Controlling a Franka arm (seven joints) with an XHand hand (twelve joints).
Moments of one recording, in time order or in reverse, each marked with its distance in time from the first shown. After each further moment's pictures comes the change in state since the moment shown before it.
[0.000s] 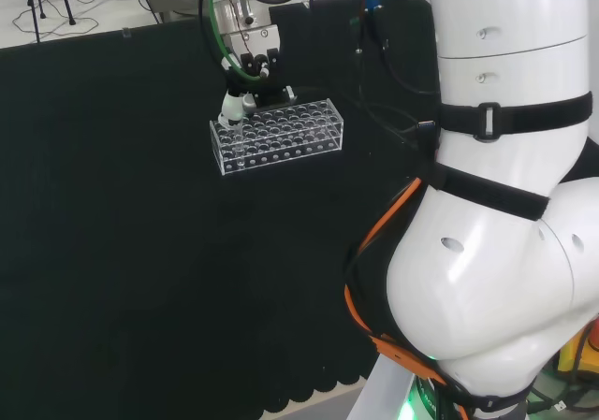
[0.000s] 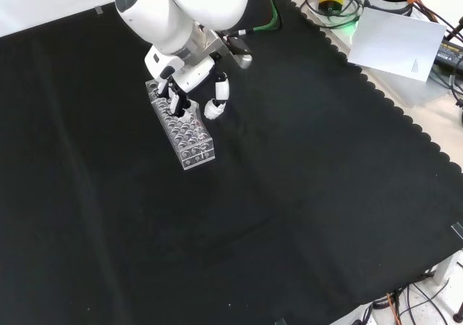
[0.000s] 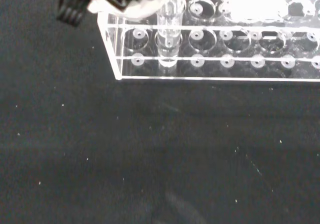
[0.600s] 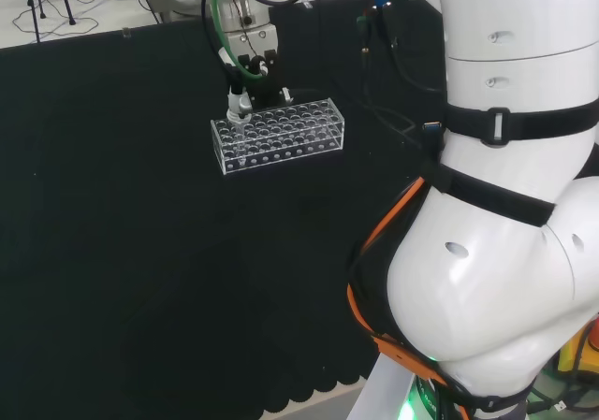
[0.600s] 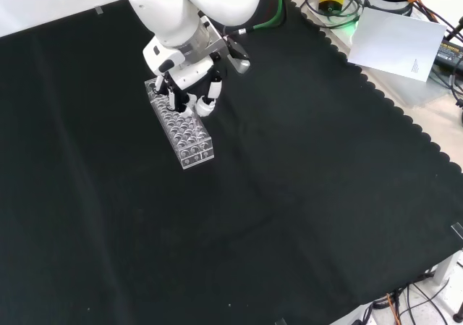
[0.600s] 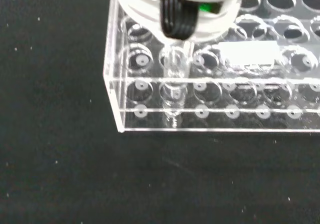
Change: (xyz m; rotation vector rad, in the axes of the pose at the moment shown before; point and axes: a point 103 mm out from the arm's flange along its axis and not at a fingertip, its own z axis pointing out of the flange) arm 0.003 0.009 -0.010 -0.145 0.002 0.028
